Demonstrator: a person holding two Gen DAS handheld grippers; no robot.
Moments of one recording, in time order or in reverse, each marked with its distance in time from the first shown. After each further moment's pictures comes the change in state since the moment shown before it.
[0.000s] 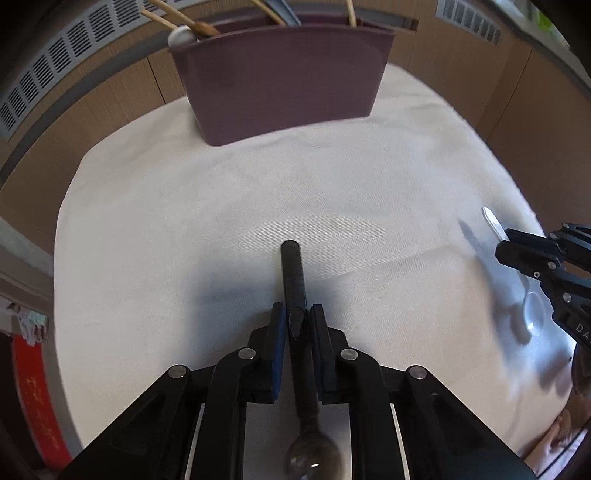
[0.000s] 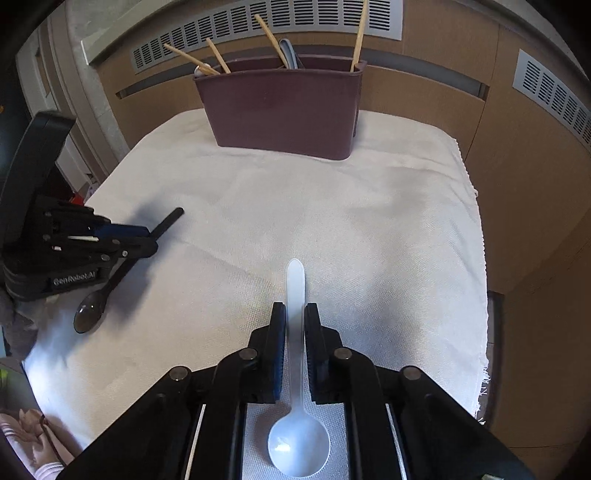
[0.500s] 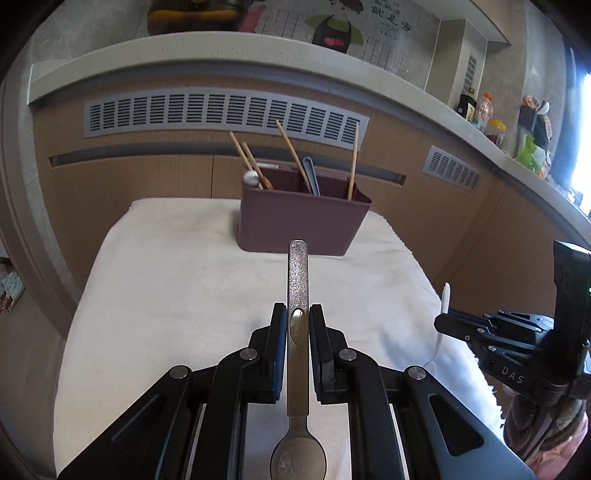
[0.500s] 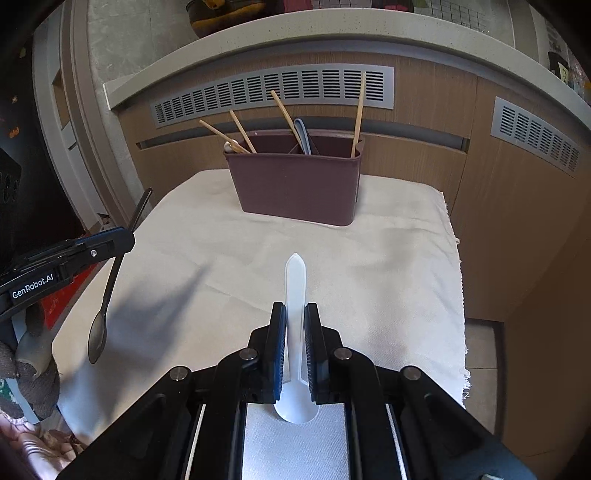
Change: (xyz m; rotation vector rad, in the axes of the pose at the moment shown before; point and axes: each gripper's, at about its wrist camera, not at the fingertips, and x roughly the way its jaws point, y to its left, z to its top) left arm -0.121 0.014 -0.042 -0.203 -0.493 -0.065; right arm -0.058 0.017 0.007 0.011 -0.188 0.024
